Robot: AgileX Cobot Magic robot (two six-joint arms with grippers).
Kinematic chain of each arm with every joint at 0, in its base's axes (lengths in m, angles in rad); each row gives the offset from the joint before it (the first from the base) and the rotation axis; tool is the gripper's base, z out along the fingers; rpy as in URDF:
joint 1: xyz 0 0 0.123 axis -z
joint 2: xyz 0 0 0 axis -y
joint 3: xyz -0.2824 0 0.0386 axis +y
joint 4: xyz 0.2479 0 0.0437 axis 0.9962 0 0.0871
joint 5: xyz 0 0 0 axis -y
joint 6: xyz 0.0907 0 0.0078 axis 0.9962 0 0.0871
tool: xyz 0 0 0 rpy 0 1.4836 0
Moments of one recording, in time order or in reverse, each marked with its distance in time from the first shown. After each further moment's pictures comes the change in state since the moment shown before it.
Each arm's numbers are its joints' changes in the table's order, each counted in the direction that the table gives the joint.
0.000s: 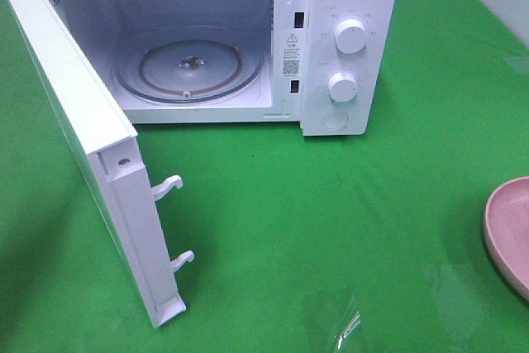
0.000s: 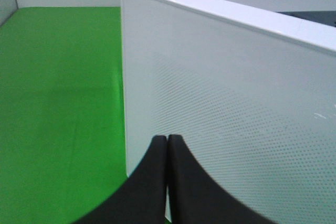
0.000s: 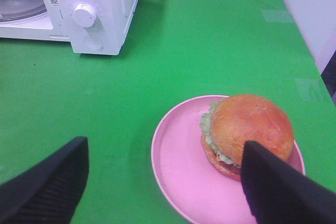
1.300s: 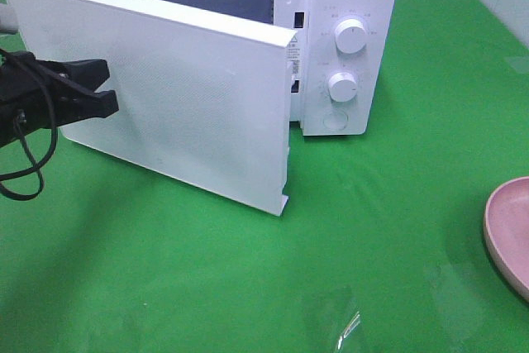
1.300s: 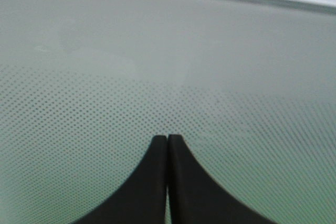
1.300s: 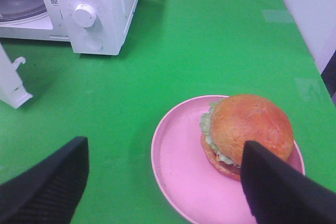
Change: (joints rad) left arm 0.248 -0.428 -0.291 -0.019 0.115 -0.063; right arm 0.000 0.000 0.000 0.000 0.000 0.000
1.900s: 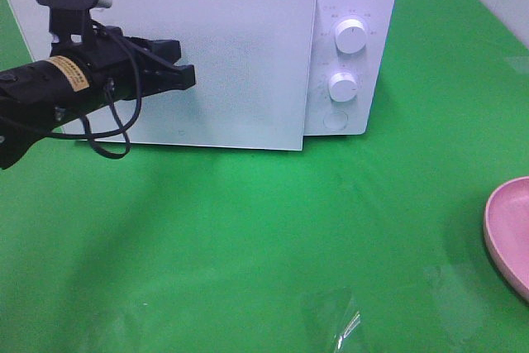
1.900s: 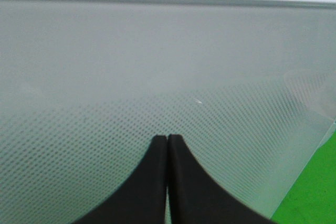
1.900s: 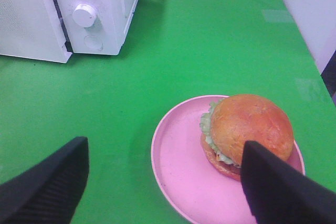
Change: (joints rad) left arm 0.165 -0.143 -0.265 -0.086 -0.132 0.008; right arm 0.000 0.000 0.000 0.000 0.000 0.000
